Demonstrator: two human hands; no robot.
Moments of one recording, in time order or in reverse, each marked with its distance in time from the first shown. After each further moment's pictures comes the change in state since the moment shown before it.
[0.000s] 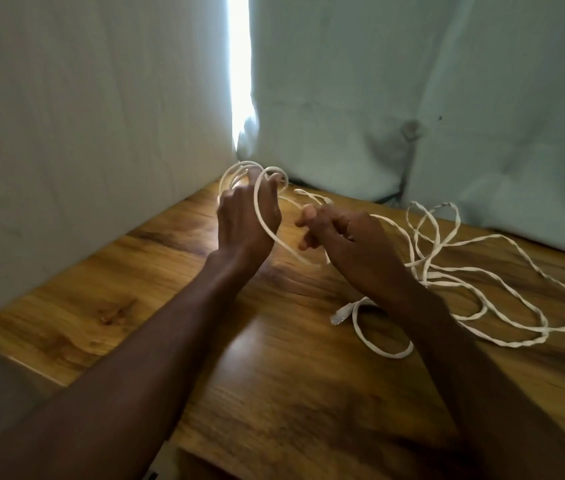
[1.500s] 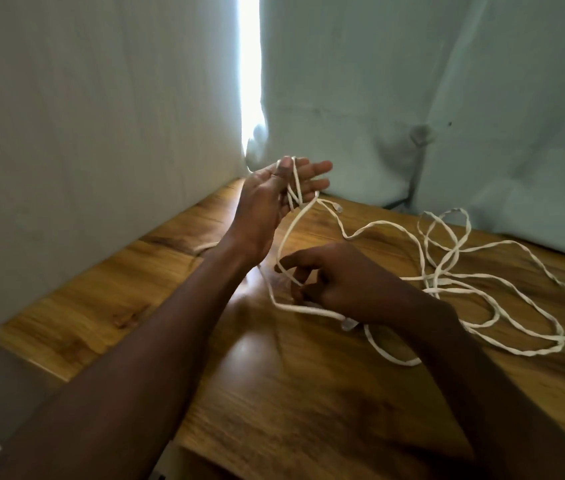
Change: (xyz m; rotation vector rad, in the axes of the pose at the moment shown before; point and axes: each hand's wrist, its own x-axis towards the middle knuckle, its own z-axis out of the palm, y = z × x) left_hand 0.021 0.010 -0.007 -1.378 -0.416 -0.435; right_hand -0.003 -0.001 0.010 -0.217 -0.440 -0.151
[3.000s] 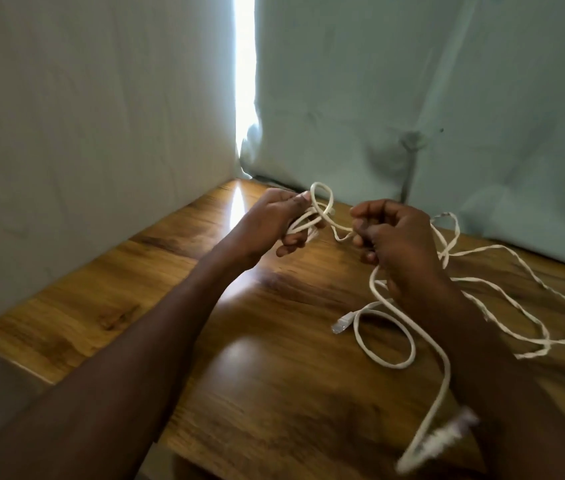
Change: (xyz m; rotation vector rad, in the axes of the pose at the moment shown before) left_hand -0.014 0.000 0.001 0.396 -0.240 -0.055; right_hand -0.005 0.023 -0.031 0.755 0.760 0.487
